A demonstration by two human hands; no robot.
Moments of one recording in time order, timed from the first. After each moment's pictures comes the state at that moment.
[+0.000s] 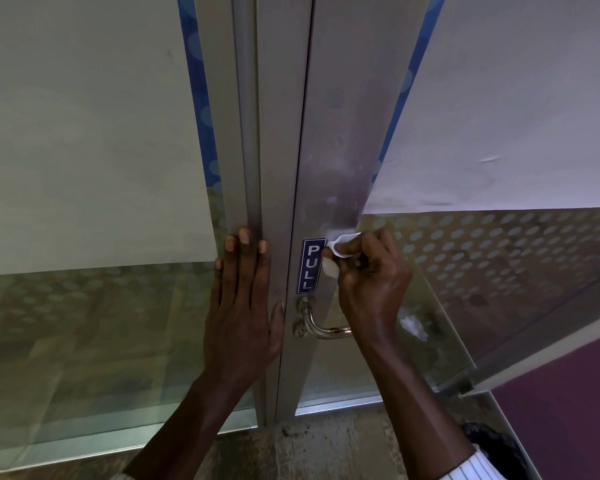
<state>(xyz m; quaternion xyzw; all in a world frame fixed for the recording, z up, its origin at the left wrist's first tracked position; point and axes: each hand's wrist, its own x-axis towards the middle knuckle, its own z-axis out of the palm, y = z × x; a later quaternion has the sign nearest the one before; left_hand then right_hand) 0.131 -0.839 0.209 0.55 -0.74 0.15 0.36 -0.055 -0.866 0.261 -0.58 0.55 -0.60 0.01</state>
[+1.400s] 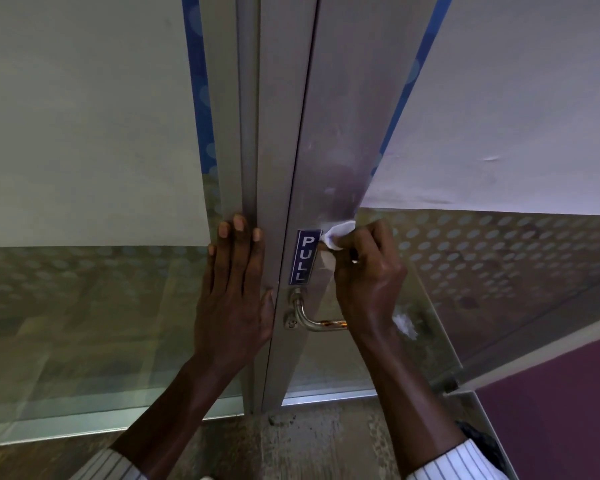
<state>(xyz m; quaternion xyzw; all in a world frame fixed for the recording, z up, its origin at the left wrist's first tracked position) 0.127 -0.843 0.209 0.56 -0.73 0.16 0.36 -0.067 -0.870 0.256 -0.64 0.55 -0.52 -0.08</state>
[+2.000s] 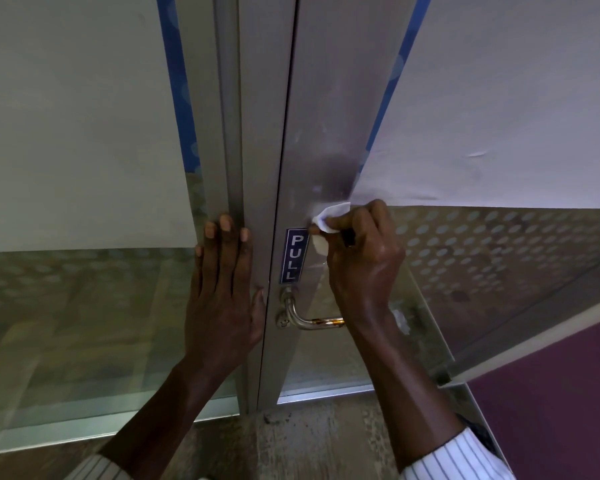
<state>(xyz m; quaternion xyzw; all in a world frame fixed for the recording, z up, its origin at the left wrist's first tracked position) 0.127 -0.844 0.208 0.55 -0.73 0.16 0.37 -0.065 -0.871 0.285 -0.62 0.52 -0.58 -0.11</state>
